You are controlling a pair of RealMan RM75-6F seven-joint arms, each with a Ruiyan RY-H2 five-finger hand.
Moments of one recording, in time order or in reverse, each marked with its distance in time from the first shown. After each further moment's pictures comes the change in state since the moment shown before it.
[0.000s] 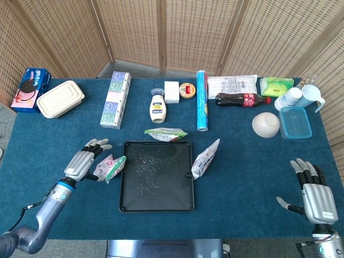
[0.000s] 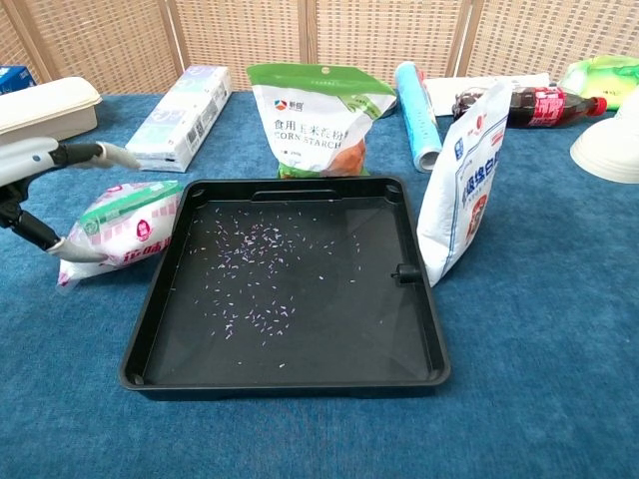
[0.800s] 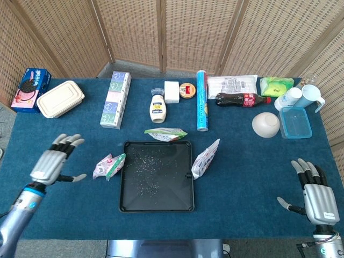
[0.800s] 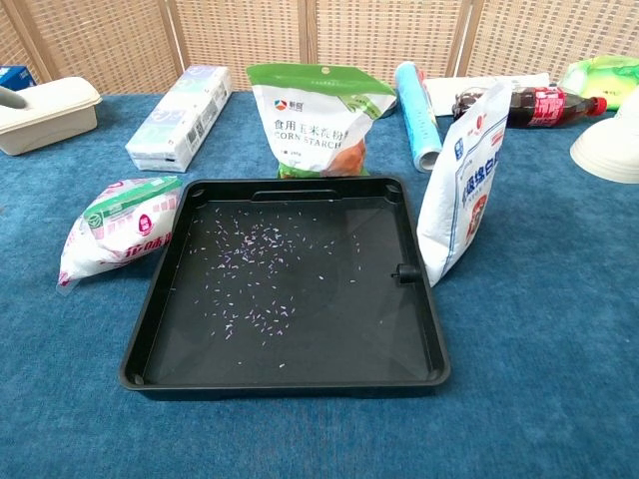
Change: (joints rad) left arm 0.113 0.311 0.015 -0.272 0.000 0.119 0.232; right arm -0.005 0.011 0.000 -0.013 0.000 0.007 0.004
